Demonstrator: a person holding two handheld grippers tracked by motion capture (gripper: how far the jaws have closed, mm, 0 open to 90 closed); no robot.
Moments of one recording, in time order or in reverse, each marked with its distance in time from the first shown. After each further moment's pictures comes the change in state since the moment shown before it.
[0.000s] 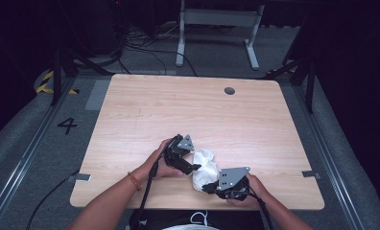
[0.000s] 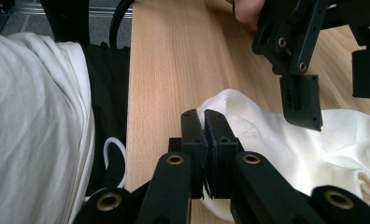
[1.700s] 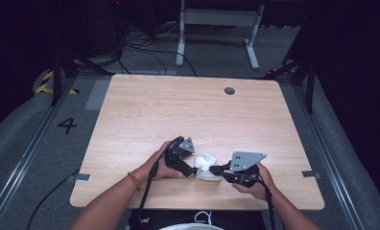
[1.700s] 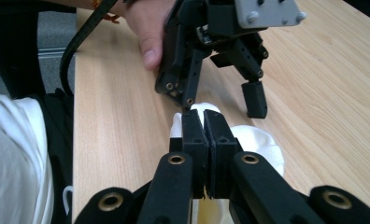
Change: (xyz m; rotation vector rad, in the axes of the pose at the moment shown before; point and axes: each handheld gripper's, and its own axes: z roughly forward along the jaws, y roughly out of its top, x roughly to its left) left arm -0.003 -0.002 0.008 0.054 -0.063 0.019; right arm -0.027 0.005 -0.031 -0.111 -0.157 0.119
